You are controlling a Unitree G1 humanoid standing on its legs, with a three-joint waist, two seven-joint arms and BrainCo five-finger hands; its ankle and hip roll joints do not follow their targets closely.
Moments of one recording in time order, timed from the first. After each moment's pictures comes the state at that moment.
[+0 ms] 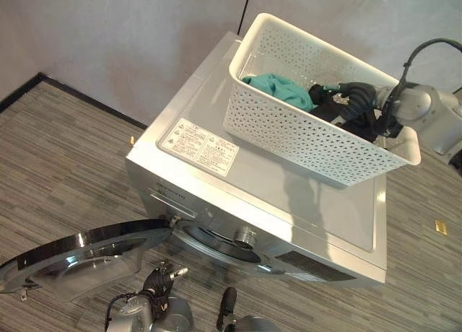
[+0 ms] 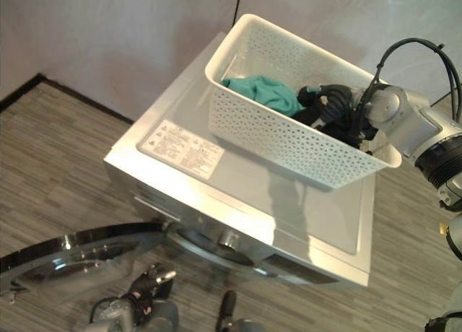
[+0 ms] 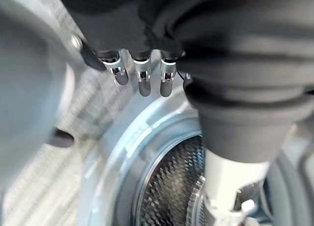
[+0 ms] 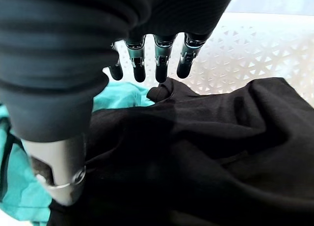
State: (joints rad) left arm 0.07 0.34 -0.25 0.64 -0.63 0.04 -0.02; right arm -1.32 -1.11 1.13 0.53 0.24 0.02 0.33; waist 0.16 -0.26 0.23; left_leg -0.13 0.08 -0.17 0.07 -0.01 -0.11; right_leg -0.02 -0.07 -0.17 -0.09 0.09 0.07
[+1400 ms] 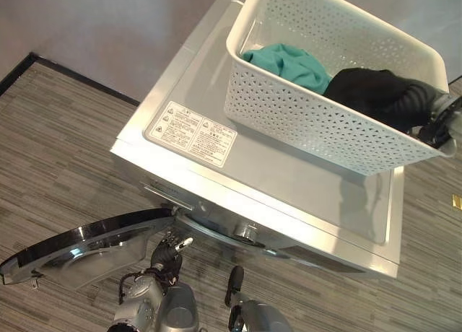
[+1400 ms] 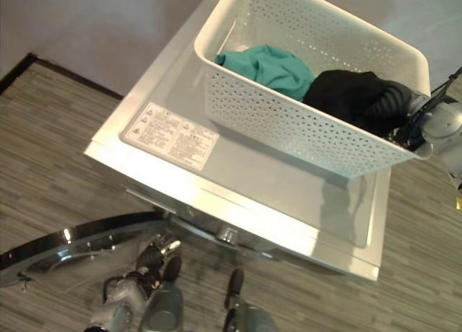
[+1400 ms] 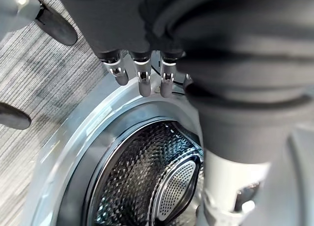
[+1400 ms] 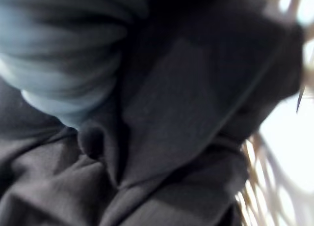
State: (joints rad) left arm 0.02 0.31 -0.23 0.53 -0.73 -0.05 -0.01; right arm -0.97 -1.23 0.54 0.64 0.26 -0.09 0.22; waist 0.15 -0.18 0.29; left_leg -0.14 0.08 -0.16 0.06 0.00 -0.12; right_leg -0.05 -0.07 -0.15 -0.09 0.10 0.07
